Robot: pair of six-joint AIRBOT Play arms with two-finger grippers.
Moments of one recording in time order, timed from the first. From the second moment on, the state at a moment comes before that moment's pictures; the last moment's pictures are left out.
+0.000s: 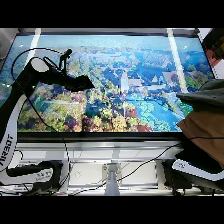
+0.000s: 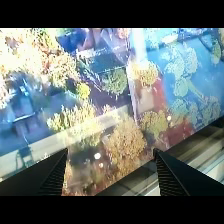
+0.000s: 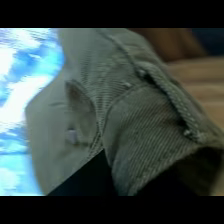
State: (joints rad) left arm -0.16 -1.42 1.33 0.88 -1.19 -1.38; right arm -0.74 -1.31 1.75 -1.65 1.63 1.69
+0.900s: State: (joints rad) left arm -0.16 -1.42 1.33 0.88 -1.19 -1.38; right arm -1.19 -1.29 1.76 -1.52 1.76 1.61
